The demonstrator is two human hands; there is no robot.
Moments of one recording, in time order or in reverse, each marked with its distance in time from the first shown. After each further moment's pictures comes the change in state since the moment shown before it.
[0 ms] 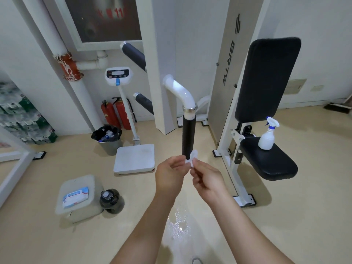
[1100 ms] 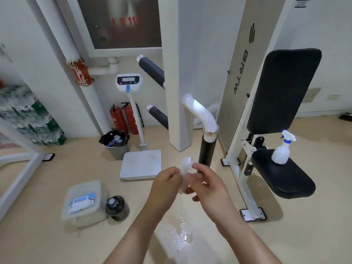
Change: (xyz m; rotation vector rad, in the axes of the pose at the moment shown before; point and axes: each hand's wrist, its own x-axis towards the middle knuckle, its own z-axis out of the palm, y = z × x) left_hand 0.023 0.033 -0.049 0.180 -0.193 0.117; right_hand -0.050 -0.023 0.055 -0.705 -0.162 -0.344
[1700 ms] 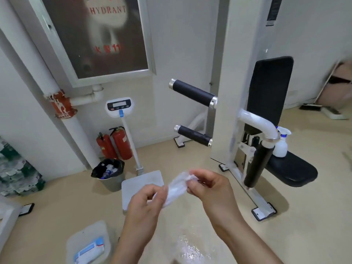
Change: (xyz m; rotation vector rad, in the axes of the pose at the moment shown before) left_hand 0.016 -0.025 -0.201 0.065 0.029 0.215; right_hand 0.022 -0.047 0.172 0.229 0.318 -0.091
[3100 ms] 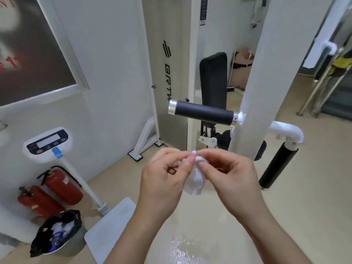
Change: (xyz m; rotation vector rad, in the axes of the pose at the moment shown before) left_hand 0.198 0.053 -0.031 -0.120 -0.495 0.493; right_hand 0.082 -0.058 0.098 -0.292 0.501 -0.438
